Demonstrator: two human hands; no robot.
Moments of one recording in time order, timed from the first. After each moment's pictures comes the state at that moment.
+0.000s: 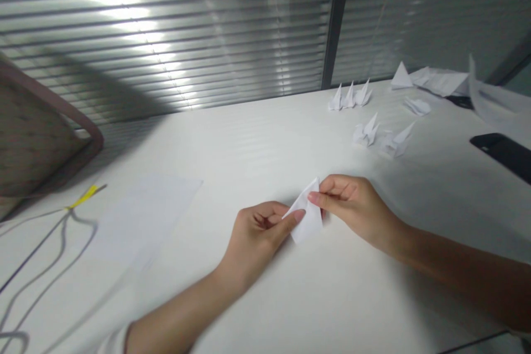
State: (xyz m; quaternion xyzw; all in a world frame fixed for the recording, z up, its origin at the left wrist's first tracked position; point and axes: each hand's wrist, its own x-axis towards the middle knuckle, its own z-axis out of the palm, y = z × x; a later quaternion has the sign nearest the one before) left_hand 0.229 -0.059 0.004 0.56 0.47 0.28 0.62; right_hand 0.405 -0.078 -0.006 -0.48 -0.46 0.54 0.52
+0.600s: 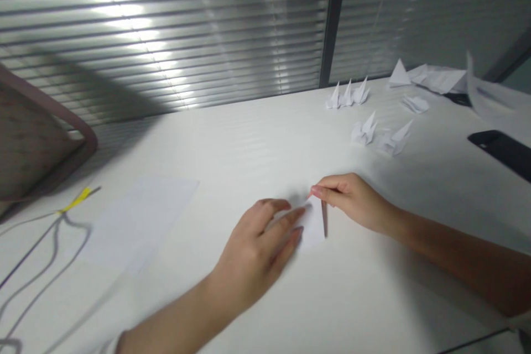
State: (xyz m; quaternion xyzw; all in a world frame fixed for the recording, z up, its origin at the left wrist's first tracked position) left_hand 0.210 -0.059 -0.001 0.92 0.26 0.26 0.14; right_hand 0.429 -0.064 -0.017 -0.52 -0.67 0.38 0.37
